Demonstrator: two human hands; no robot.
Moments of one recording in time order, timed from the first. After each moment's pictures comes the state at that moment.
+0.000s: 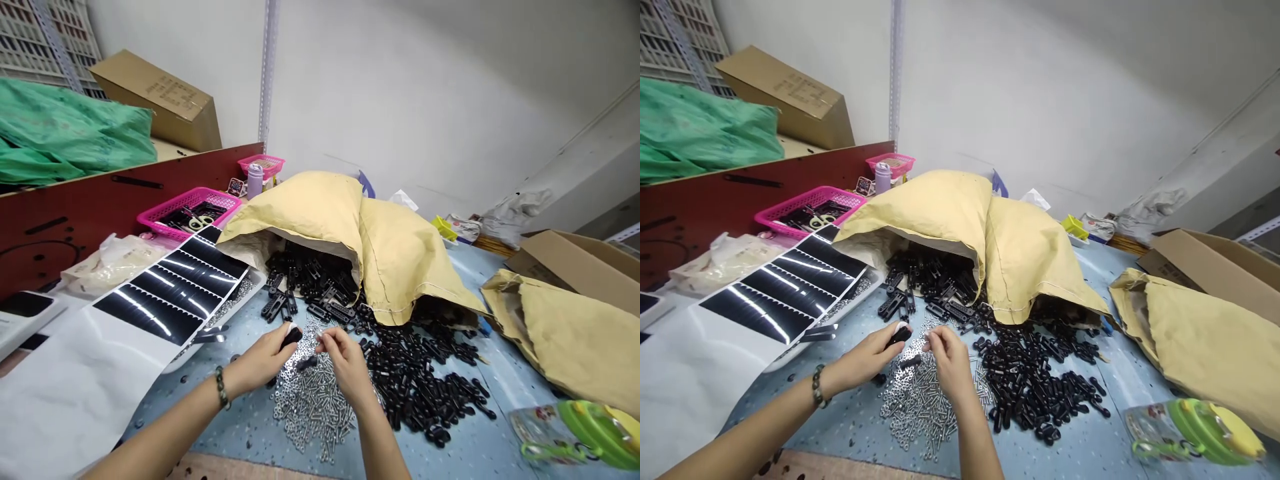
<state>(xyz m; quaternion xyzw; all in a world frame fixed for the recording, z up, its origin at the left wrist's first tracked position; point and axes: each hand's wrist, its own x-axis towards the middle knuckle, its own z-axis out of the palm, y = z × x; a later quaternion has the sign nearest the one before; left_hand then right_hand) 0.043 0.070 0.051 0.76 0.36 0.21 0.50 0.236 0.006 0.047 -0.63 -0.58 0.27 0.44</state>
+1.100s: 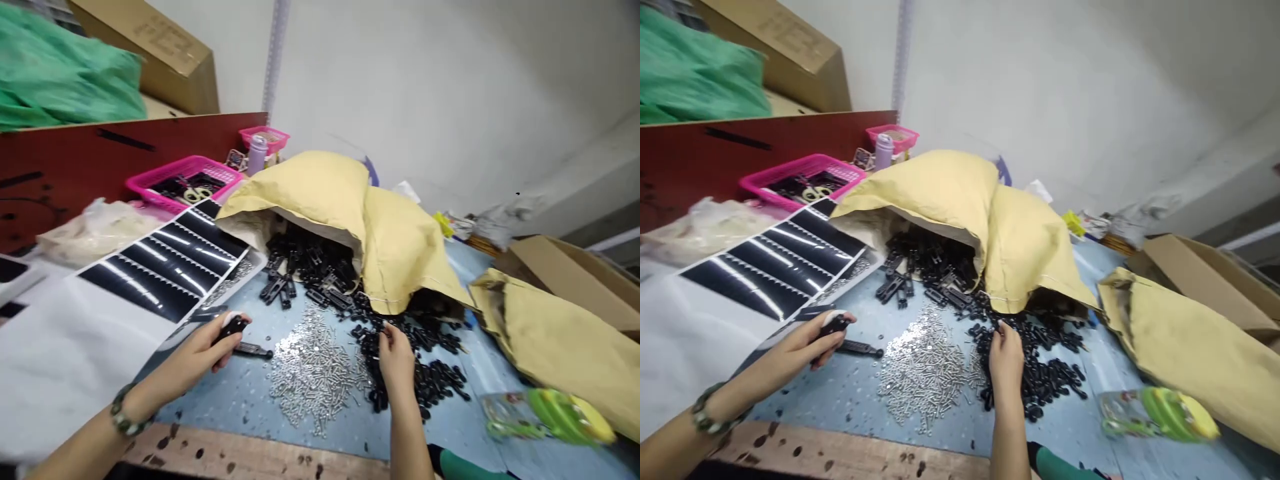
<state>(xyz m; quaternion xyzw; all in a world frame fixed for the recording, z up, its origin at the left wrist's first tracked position) -0.050 0.052 0.047 0.64 0.43 0.25 0.58 0.342 -0.030 0.018 -0.82 -0.49 -0.05 0.30</state>
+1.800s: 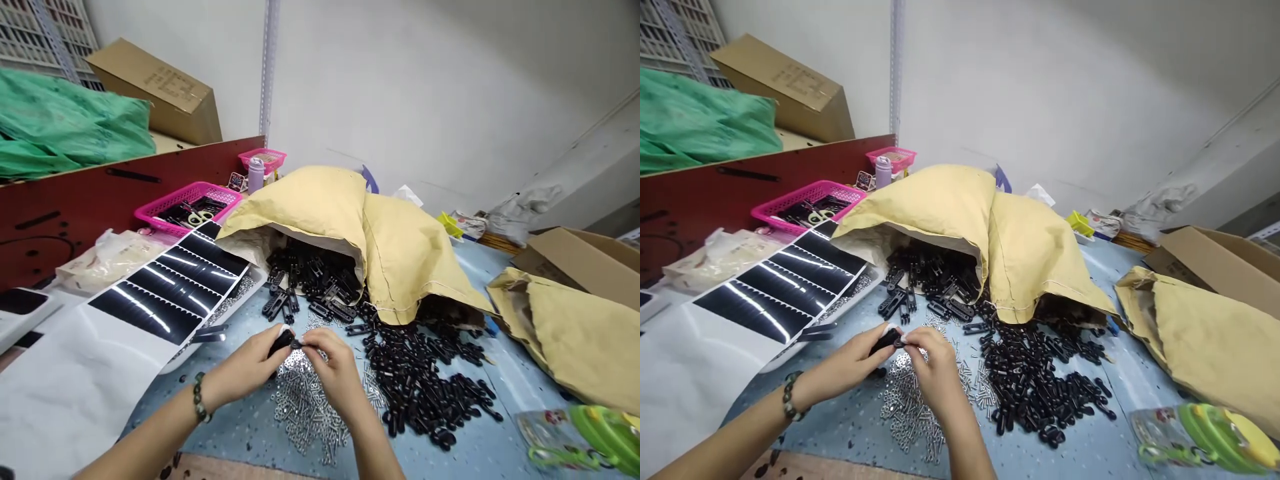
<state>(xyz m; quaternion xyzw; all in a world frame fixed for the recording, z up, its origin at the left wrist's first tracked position) 0.021 0.066 0.060 0.80 0.35 0.20 0.44 0.209 0.003 0.066 -0.53 -0.66 0.24 0.46</state>
